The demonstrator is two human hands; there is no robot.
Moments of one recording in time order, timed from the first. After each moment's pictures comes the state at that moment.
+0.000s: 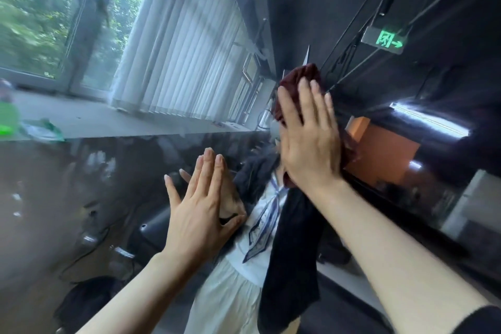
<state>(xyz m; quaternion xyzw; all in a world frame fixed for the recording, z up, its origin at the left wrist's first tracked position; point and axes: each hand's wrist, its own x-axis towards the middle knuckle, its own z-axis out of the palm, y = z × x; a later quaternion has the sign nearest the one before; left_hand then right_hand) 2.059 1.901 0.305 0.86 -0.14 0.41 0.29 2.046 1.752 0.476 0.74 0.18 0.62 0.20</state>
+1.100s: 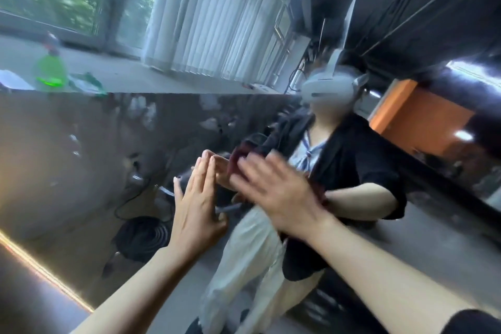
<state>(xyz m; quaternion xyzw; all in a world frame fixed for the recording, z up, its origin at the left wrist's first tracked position) 2.036 1.922 0.209 0.85 -0.12 0.29 0.43 2.044 1.739 0.308 0.73 0.40 0.40 0.38</state>
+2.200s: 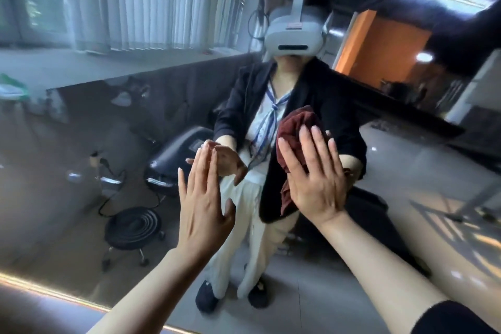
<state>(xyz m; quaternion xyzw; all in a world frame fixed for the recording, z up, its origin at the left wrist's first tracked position) 1.989 1.831 0.212 0.83 -0.22 0.34 0.38 1.970 1.615 0.278 0.75 0.15 0.61 0.21</state>
